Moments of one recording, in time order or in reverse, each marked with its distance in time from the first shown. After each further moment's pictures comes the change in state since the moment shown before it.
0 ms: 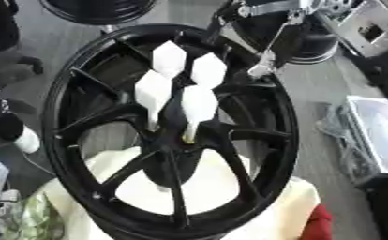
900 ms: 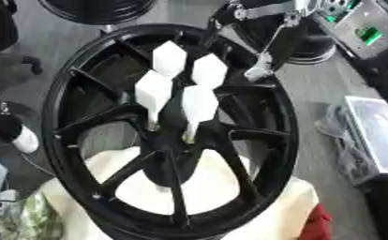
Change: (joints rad) left arm 0.001 0.004 -0.006 0.000 -0.013 0.000 -0.008; right arm -0.015 0.005 -0.006 0.004 0.004 0.011 0.011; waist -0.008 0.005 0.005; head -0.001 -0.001
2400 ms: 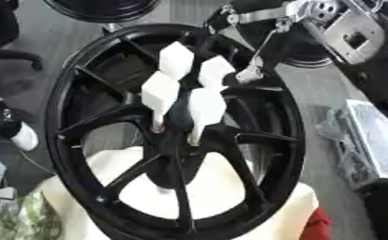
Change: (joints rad) left arm -0.008 0.000 -0.007 0.000 -0.014 0.007 -0.007; right arm -0.002 0.035 -0.003 0.044 0.008 0.000 0.000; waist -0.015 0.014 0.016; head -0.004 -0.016
